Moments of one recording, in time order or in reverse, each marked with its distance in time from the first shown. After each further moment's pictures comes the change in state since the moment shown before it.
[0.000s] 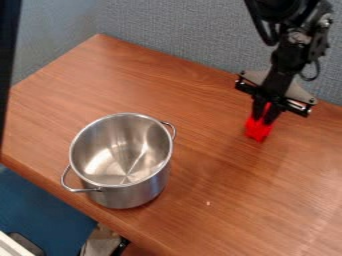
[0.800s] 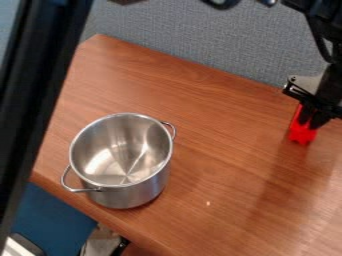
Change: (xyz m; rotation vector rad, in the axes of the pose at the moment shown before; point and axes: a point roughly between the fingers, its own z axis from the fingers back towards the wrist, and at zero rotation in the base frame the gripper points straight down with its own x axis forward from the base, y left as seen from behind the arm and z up) arm 0.012 -0.054 0.003 0.043 -0.086 0.011
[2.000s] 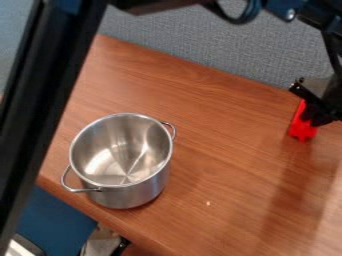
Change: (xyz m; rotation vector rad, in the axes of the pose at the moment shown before) arm 0.001 0.005 -0.009 0.132 -0.092 -0.053
